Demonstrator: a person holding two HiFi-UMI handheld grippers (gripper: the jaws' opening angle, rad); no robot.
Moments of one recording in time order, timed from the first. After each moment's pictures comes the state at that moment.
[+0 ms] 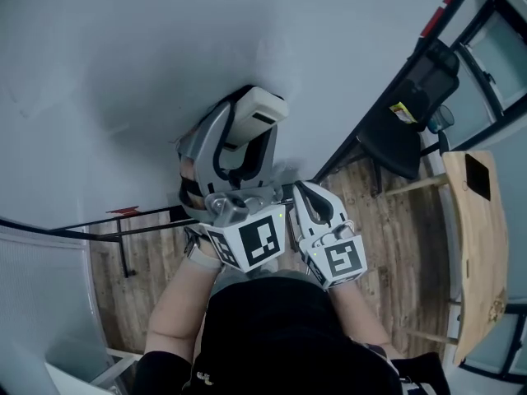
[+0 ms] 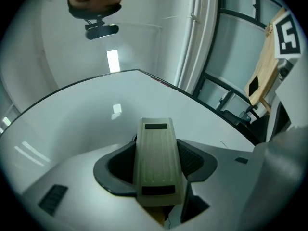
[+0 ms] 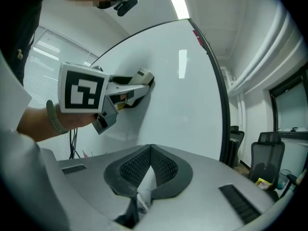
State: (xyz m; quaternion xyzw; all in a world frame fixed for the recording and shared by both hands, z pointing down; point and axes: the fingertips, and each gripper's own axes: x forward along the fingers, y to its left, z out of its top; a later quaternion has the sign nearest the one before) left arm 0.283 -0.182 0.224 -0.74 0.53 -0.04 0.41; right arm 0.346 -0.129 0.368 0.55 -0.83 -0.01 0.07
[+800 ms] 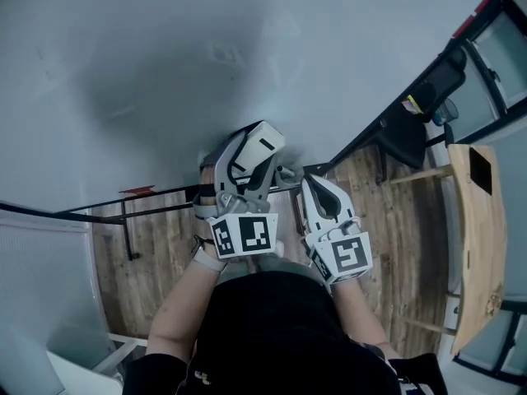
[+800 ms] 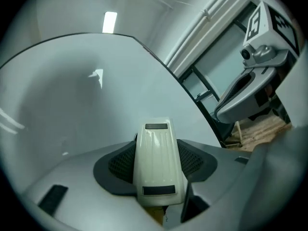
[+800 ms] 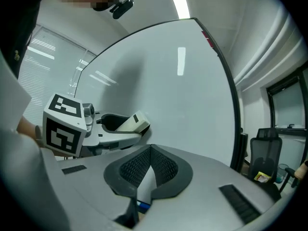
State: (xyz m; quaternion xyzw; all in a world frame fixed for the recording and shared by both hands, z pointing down) left arm 0.236 -0.169 0.359 -0.84 0.45 -0.16 0.25; right arm 0.300 -0.109 0.374 0.57 -0.82 0.02 0.08
